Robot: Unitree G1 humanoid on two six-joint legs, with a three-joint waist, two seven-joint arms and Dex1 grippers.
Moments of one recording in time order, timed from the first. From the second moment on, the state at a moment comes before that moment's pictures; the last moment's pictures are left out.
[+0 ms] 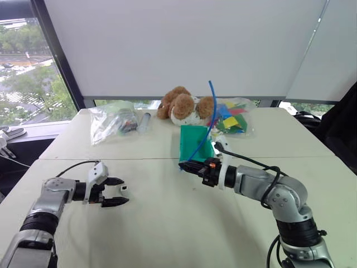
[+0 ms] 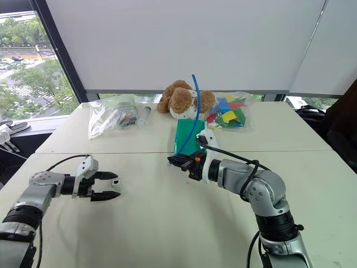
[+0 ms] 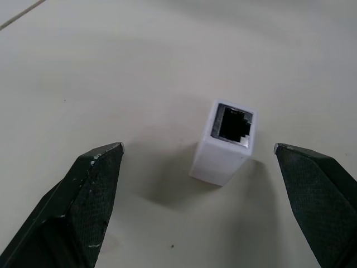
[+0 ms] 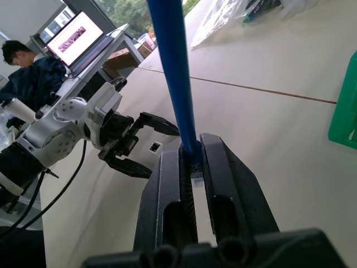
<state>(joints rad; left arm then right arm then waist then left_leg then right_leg) -0.66 0.71 -0.02 0.87 -0.18 -0.11 -1.41 -0.59 -0.40 0.00 -0.34 0.90 1.07 0.34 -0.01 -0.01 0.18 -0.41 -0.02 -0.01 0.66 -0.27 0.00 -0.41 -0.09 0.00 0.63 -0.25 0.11</state>
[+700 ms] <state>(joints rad) -0.75 0.43 -0.15 0.71 -0.14 -0.12 -1.55 -0.64 -0.68 0.15 -0.37 0.67 0.94 0.61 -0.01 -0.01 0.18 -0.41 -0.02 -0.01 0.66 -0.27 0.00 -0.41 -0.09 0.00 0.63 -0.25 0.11</state>
